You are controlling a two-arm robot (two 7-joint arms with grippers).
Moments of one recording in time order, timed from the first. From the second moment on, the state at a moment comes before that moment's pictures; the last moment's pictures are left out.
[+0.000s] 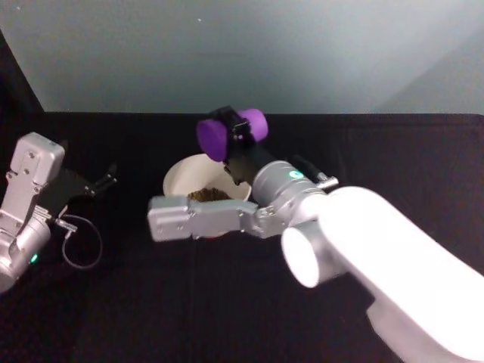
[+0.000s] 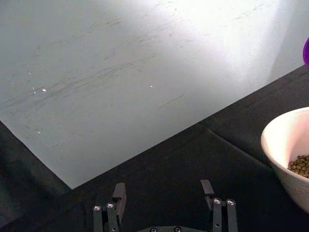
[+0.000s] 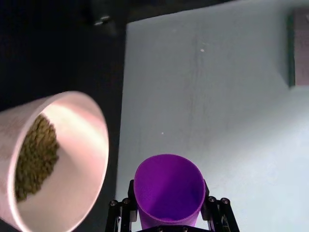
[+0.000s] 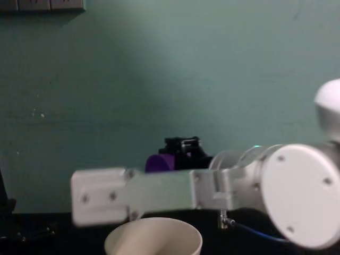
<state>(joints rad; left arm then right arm) -0.20 0.60 0.45 -1.41 -0.25 -0.12 0.03 0.43 0.23 -0.74 -1.60 -1.21 0.31 0.41</state>
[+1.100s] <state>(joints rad) -0.20 0.60 0.45 -1.41 -0.25 -0.12 0.03 0.28 0.13 -0.16 -1.41 -0.07 0.07 0.47</state>
